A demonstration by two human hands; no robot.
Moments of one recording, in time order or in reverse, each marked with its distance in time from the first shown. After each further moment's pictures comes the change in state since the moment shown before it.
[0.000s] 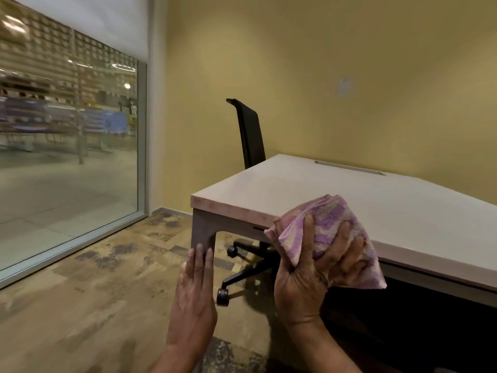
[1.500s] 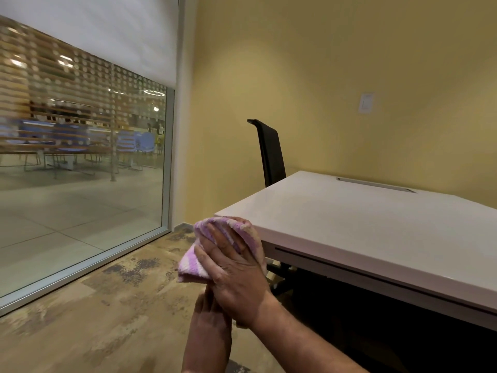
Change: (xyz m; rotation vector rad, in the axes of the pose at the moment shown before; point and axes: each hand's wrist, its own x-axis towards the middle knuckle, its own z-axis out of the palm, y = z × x) left_hand 0.004 -0.012 0.004 0.327 -0.051 0.146; right_hand 0.002 -0.114 0.033 0.324 -0.481 -0.969
